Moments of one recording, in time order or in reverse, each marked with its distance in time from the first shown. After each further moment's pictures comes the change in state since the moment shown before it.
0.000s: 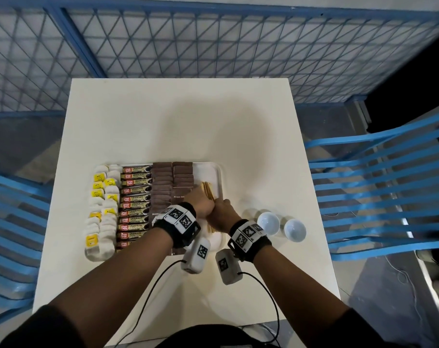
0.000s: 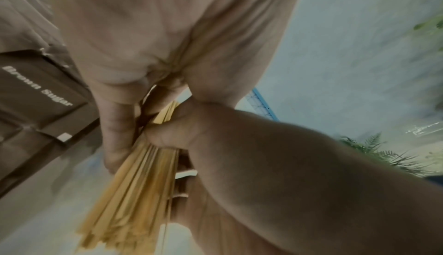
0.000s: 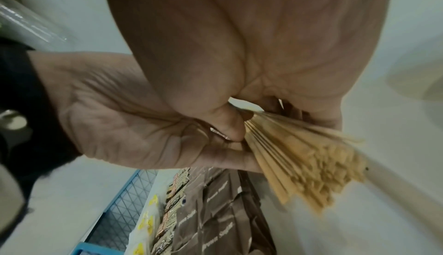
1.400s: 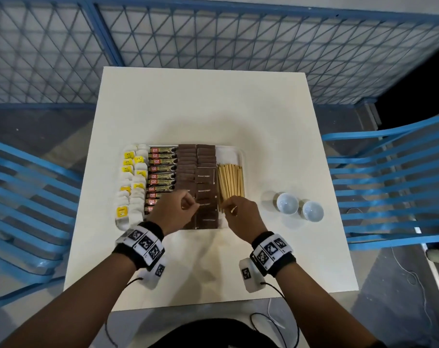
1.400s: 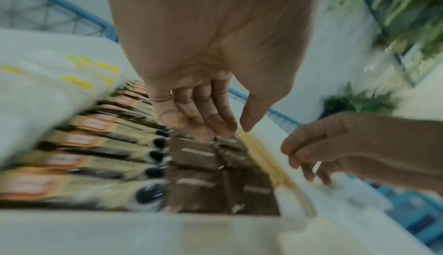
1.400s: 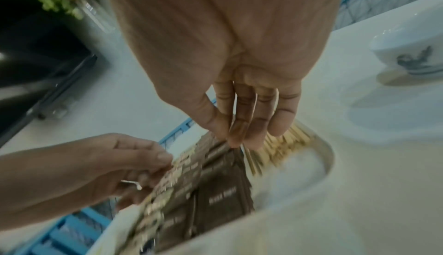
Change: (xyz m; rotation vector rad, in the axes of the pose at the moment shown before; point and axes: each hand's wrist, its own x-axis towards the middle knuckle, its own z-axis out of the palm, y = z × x) left_hand -0.067 -0.152 -0.038 0.038 0.289 0.476; right_hand -0.041 0.011 0.079 0.396 0.457 -0.195
